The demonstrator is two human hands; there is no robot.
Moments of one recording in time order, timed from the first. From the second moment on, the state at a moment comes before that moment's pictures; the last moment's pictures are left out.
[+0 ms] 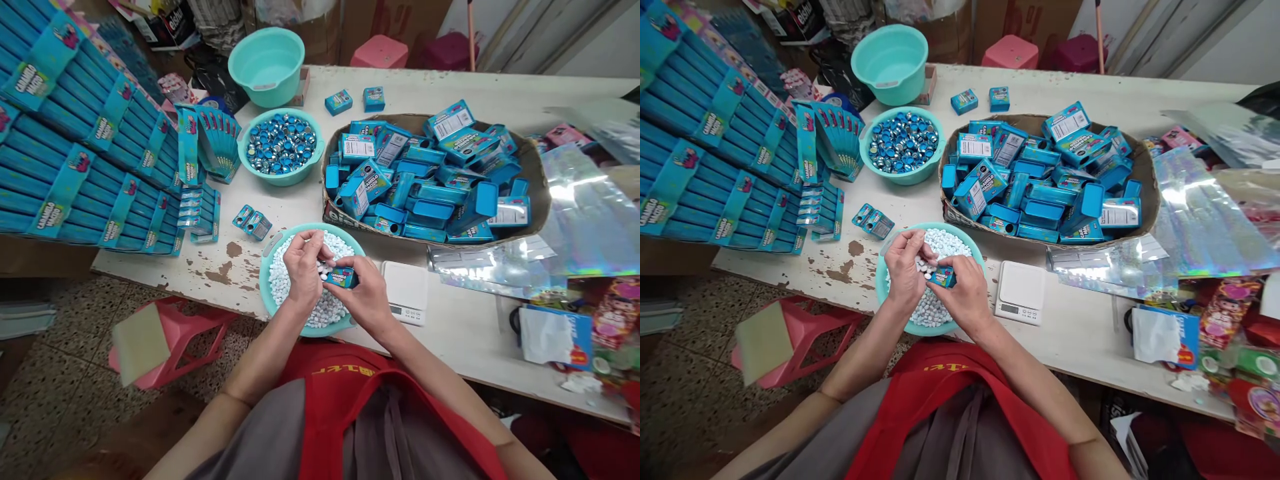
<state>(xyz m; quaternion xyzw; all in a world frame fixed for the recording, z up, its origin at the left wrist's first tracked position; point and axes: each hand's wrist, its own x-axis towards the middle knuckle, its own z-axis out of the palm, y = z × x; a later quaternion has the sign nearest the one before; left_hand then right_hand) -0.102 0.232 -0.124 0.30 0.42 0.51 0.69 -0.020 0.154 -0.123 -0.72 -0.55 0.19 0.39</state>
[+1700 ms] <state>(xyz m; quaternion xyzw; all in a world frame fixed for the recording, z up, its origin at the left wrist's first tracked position) -0.113 0.235 -0.141 0.21 0.43 0.47 0.74 -0.014 0.143 -0.139 -0.72 -0.61 0.13 0.30</state>
